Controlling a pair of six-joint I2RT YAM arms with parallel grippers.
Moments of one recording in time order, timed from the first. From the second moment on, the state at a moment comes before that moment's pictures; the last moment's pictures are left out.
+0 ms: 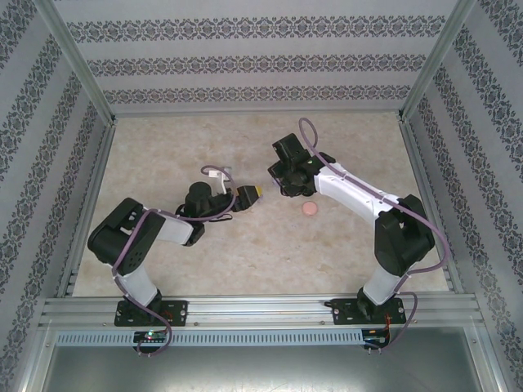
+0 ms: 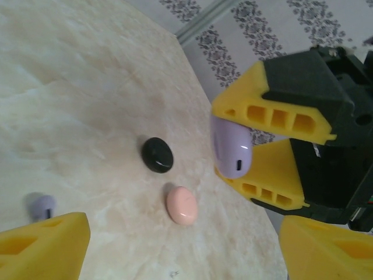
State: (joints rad) left arm -0.49 1.73 0.56 1.02 0.45 -0.84; right arm 0.59 1.70 1.34 -0.62 0.04 1.46
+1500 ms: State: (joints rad) left arm -0.55 1.95 0.77 1.18 0.42 -0.90; right arm 0.63 1.70 1.34 -0.57 0.04 1.49
